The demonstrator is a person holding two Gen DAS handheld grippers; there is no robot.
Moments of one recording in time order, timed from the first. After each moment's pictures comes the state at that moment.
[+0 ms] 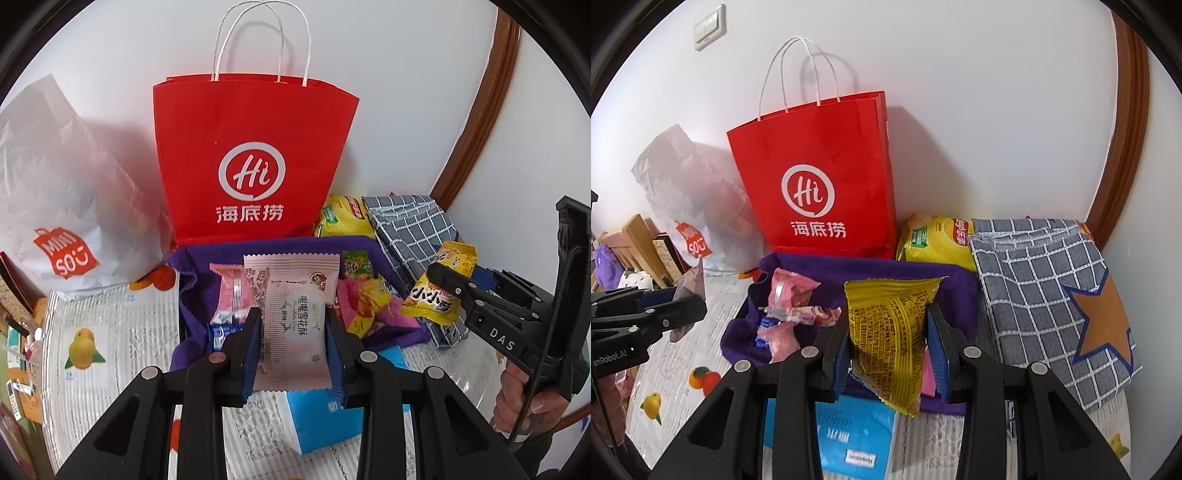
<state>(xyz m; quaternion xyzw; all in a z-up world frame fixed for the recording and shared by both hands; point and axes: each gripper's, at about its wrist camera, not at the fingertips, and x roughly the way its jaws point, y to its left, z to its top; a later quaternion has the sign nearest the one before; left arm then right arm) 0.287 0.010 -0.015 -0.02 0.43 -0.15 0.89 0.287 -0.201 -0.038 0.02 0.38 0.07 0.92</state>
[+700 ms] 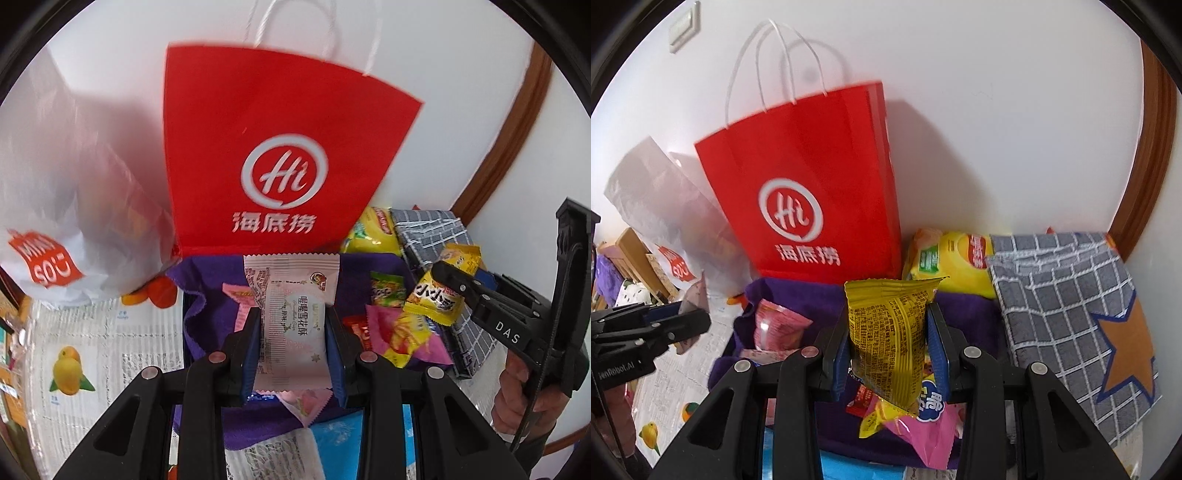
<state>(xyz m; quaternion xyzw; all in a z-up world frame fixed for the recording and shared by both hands) 0.349 0.032 -0.050 -0.05 0.45 -0.14 0.88 0.356 -0.195 -0.068 0.04 0.40 0.08 0.91</state>
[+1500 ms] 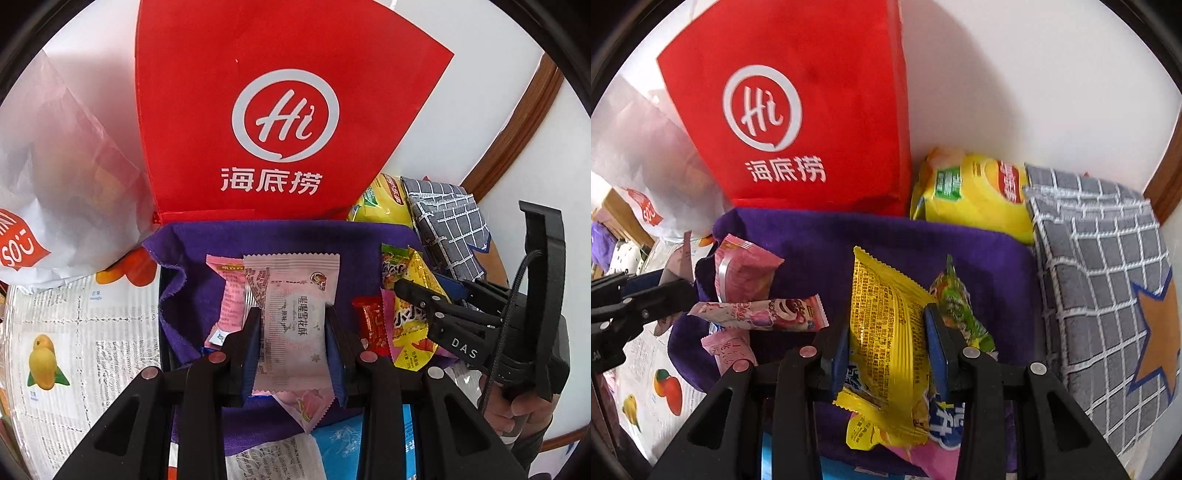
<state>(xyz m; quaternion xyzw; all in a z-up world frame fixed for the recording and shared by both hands) 0.369 0.019 -0.089 -0.05 0.50 -0.15 0.85 0.389 -0.177 -0.135 0.01 0.50 0.09 0.86</state>
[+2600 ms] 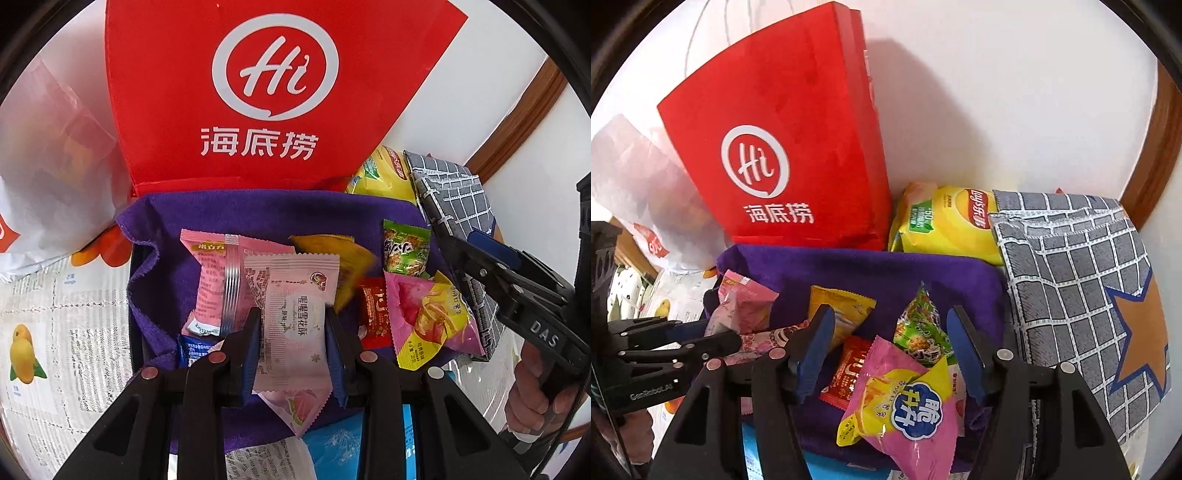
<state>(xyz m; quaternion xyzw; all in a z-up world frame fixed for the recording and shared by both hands) 0.381 0.001 -0.121 -0.05 0.53 -0.15 0.83 0.376 -0.195 -0.100 0.03 0.45 0.08 0.89</state>
